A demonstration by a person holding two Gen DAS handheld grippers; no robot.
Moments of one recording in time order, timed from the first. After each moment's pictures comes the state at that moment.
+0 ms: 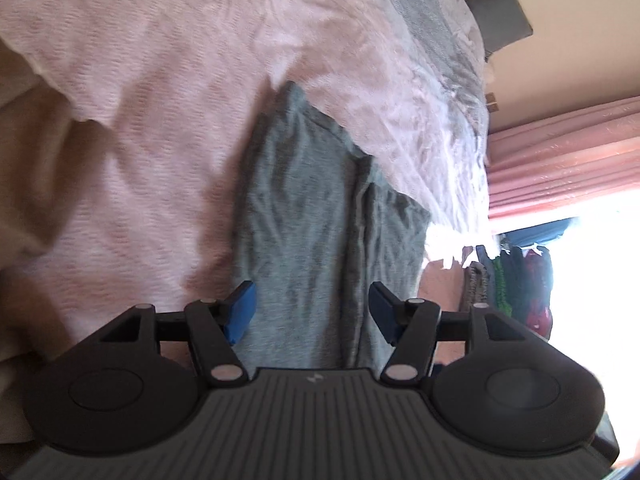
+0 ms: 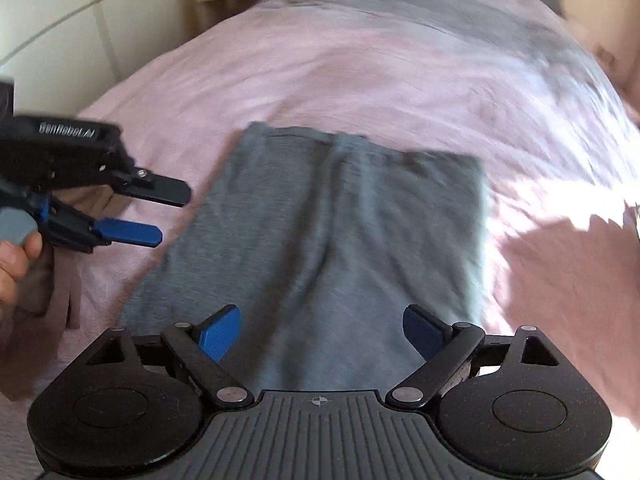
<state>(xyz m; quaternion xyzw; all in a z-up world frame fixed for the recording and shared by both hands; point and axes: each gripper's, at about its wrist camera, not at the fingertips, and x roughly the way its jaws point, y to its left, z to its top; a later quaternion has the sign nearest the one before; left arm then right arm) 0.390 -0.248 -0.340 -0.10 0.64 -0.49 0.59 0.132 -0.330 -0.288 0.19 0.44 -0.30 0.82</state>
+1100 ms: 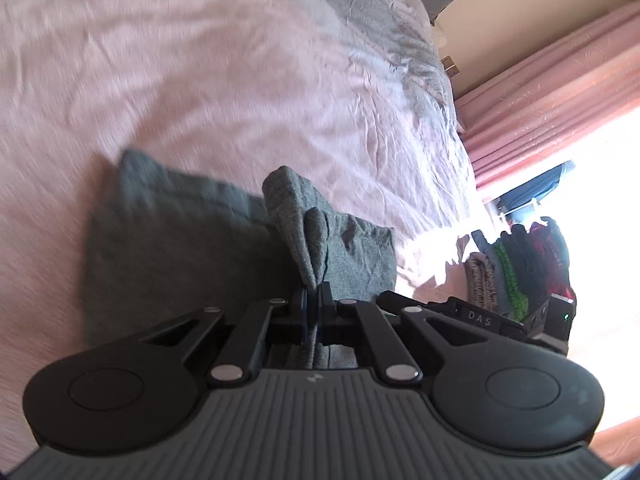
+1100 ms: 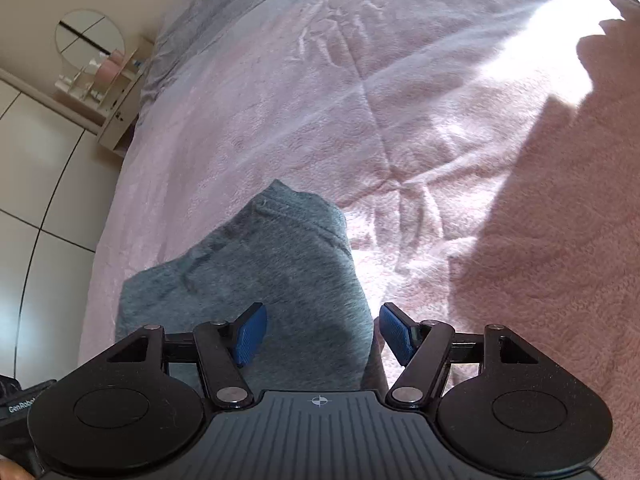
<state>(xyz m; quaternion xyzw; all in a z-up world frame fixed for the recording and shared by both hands) 0.380 -0.365 -0.324 -0.02 0.55 -0.56 0.62 0.114 -0.546 -0.359 0.49 0.30 -0.30 0.76</state>
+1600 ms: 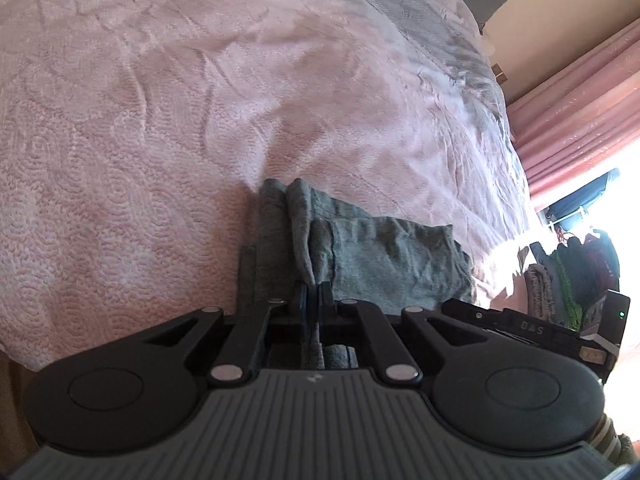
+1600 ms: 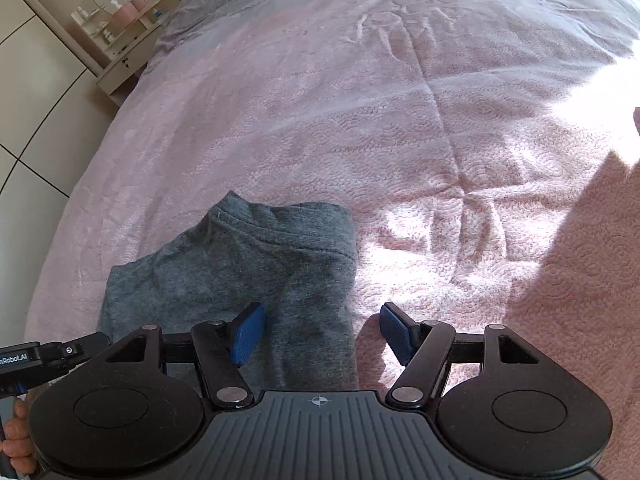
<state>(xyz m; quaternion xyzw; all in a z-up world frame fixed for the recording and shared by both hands) 0.435 -0.332 -0.364 -0.01 0.57 -0.51 0.65 0.163 -0.521 -0.363 0.39 0.36 -0.31 0.79</state>
